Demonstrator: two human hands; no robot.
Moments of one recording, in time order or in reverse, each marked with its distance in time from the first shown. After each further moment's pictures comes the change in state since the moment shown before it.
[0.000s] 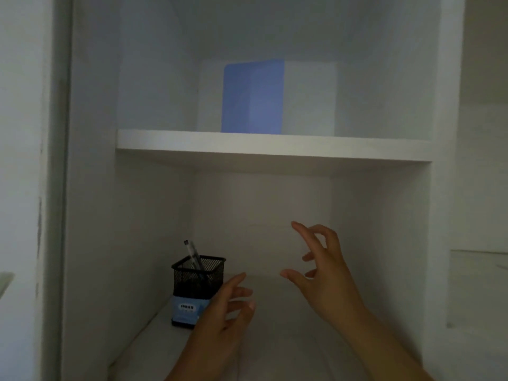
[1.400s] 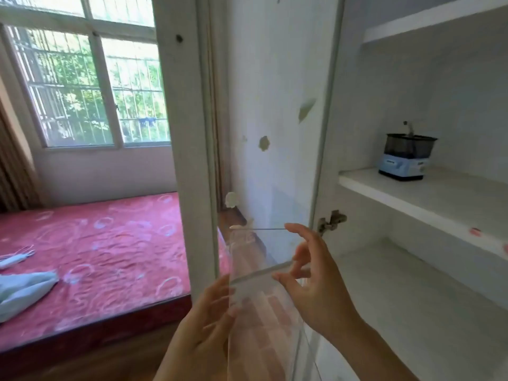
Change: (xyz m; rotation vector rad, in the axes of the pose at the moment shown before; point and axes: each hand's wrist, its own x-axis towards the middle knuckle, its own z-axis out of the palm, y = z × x) left_hand -0.459 0.097 0.080 0.364 0.956 -0.324; right_hand -0.270 -0.175 -0.029 1.118 -0.685 -0.268
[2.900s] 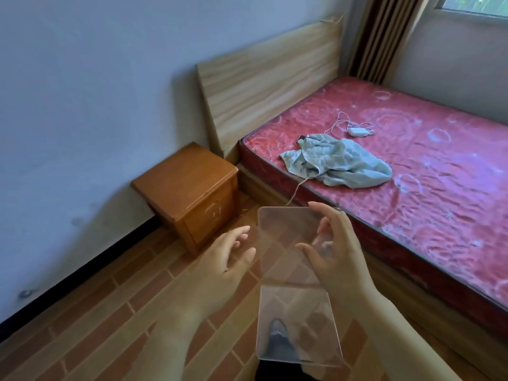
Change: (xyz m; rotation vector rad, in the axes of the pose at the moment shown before) left_hand -0.343 -0.058 -0.688 0.510 0.863 -0.803; right_hand -0.080 -0.331 0.783 0.506 -0.830 -0.269
